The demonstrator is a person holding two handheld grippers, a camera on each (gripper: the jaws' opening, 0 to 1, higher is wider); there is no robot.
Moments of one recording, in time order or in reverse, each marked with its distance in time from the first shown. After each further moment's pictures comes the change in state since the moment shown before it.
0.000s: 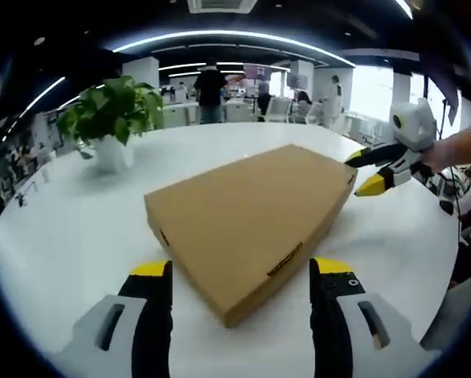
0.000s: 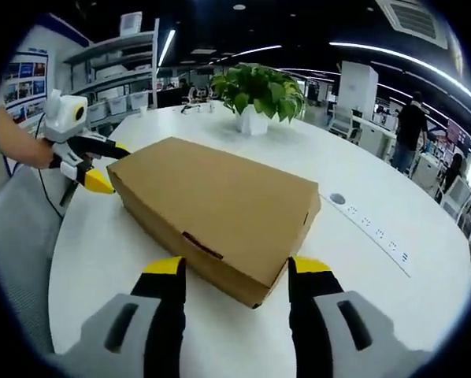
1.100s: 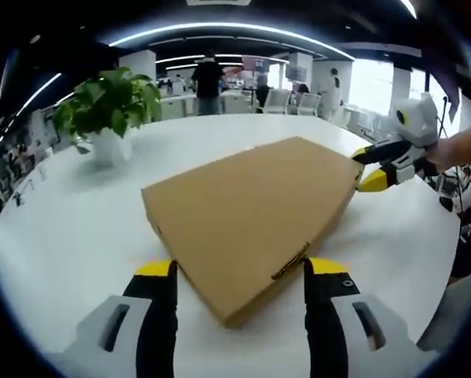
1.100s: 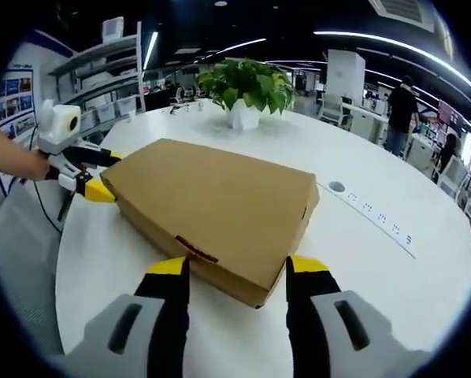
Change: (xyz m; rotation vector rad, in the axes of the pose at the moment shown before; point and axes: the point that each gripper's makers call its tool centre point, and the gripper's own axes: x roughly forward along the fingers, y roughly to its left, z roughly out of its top) left arm 0.000 0.008 -0.007 0.000 0.052 -0.018; right arm 0.003 0.009 -0.003 0.094 0.022 -0.028
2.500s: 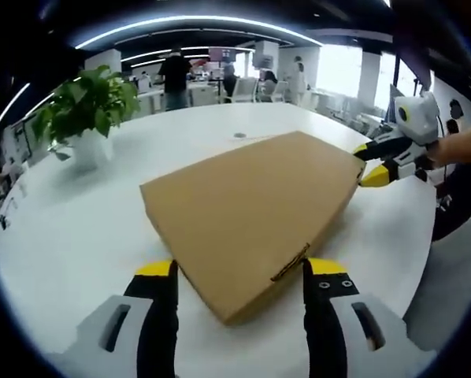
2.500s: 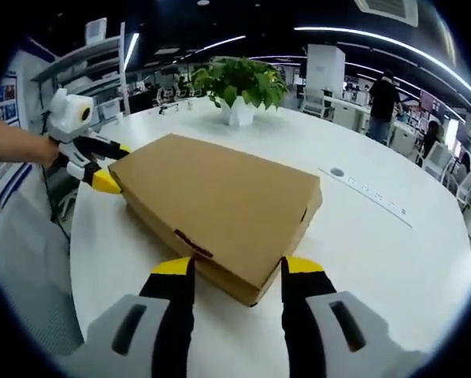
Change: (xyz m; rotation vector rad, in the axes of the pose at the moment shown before) left arm -0.027 0.024 -0.019 0.103 0.063 -0.164; right arm -0.020 0.066 -0.013 0.061 0.011 -0.110
